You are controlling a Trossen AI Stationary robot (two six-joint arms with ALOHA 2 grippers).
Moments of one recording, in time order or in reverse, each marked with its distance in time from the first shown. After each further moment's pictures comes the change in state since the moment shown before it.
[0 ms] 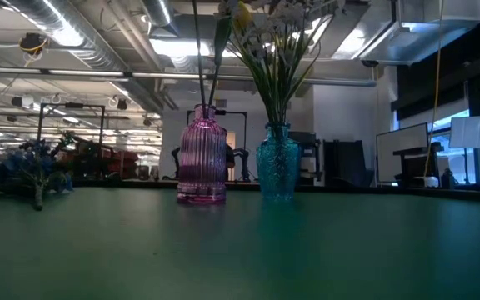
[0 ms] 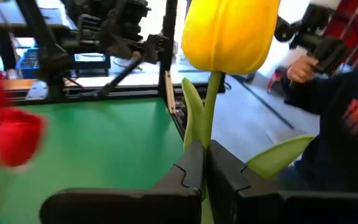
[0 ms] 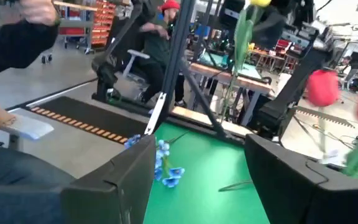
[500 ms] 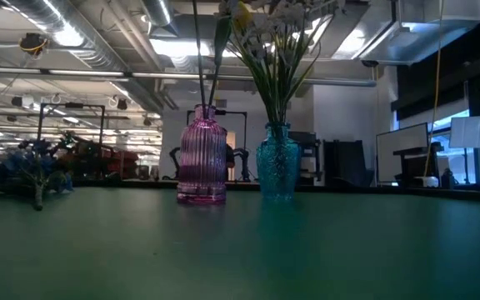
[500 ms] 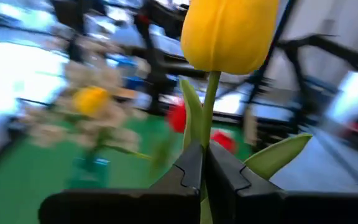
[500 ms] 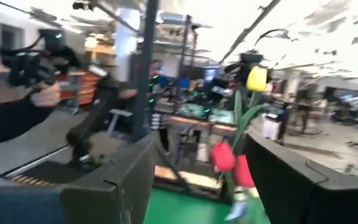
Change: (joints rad) left arm 0.484 -0.233 0.000 -0.164 0.158 0.025; right arm -0.208 -0.418 0.000 -0.151 -0.204 -0.036
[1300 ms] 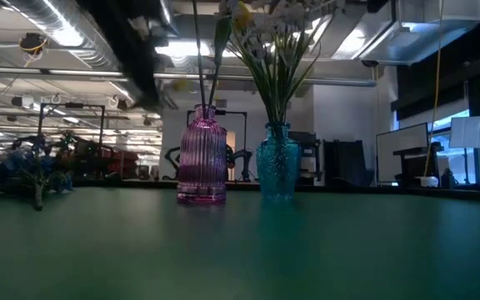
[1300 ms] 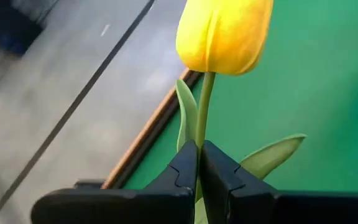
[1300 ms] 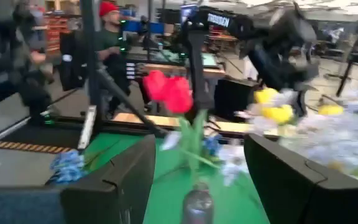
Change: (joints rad) left arm 0.790 0.414 0.005 -0.222 -0.171 0.403; right arm -0.518 -0.013 0.000 -0.261 -0.375 0.171
